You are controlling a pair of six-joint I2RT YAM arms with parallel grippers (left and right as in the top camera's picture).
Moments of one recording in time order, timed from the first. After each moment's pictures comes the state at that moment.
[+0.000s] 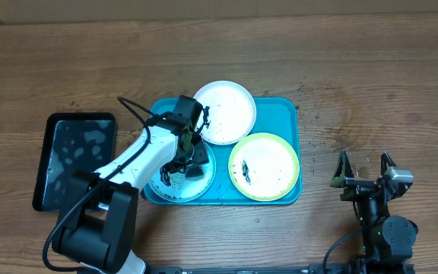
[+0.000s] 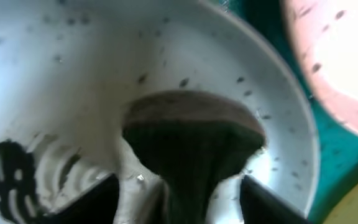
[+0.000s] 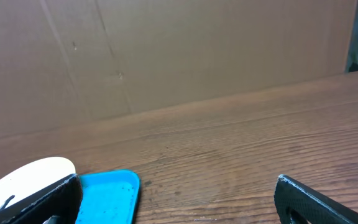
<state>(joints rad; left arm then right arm) -0.36 1.75 1.04 -0.74 0.06 -0.63 -0.02 0.01 0.02 -0.03 -0.02 0.20</state>
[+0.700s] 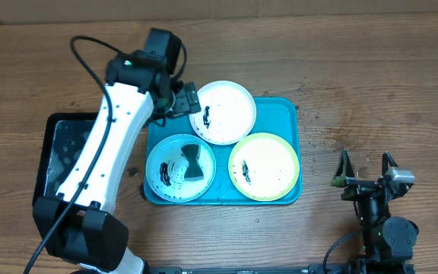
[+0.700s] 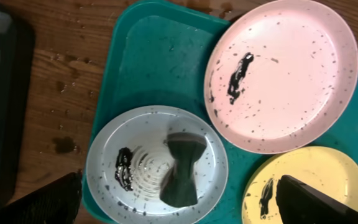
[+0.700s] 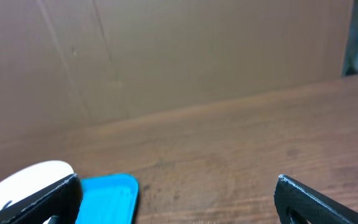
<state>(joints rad) -0.26 1.75 1.69 -1.27 -0.04 -0.55 -0.02 0.01 0.02 0.00 0.00 0.20</state>
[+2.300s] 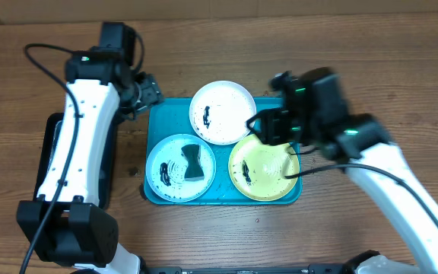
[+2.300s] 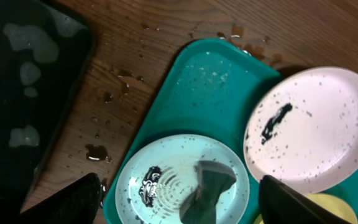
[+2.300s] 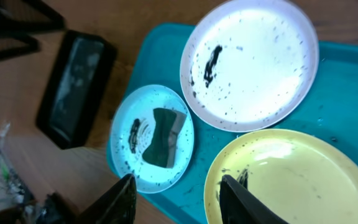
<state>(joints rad) -0.06 1.75 1.69 -1.26 -0.01 -0.55 0.49 1.43 1.22 -0.68 -0.38 0.37</state>
